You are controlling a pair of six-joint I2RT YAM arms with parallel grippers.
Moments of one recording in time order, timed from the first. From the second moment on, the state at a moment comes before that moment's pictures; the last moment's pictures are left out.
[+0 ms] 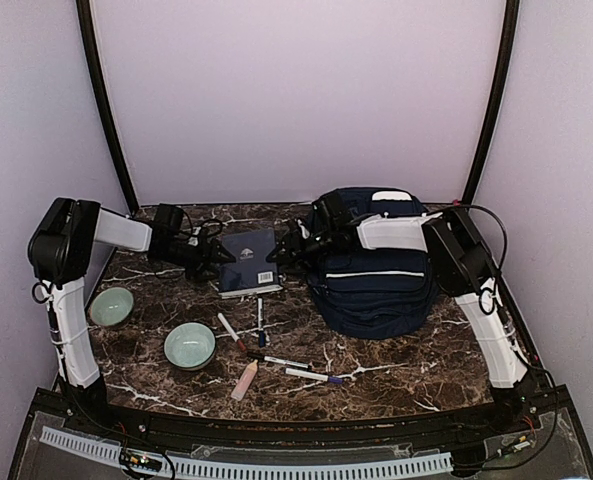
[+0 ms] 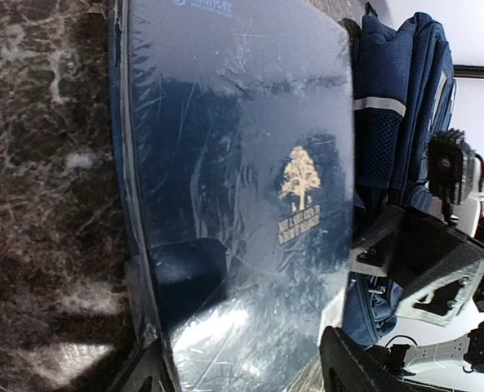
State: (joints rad) left arm -0.20 2.03 1.20 -0.13 0.74 -0.62; right arm 0.66 2.44 1.90 -0.18 -0.81 0.77
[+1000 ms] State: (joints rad) left arm -0.25 2.05 1.22 -0.15 0.78 -0.60; right arm 0.70 2.34 1.75 -0.25 -0.50 0.78
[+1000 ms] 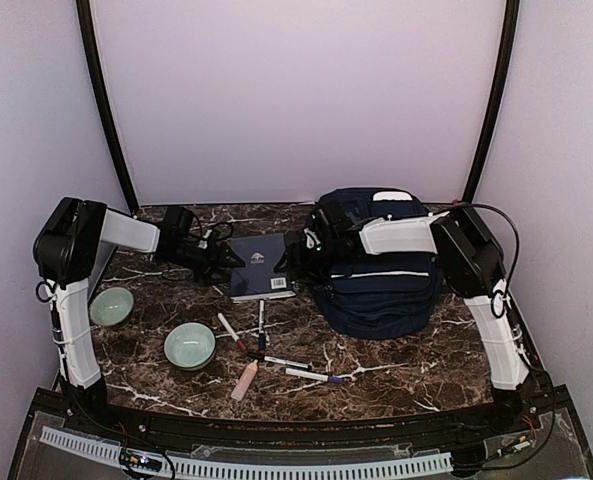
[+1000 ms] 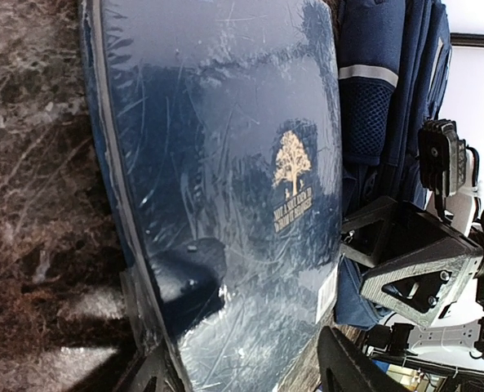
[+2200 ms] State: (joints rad) left arm -0.26 2.05 1.21 -0.15 0.79 -0.58; right arm 0.72 2.40 1.63 0.22 -0.83 1.07
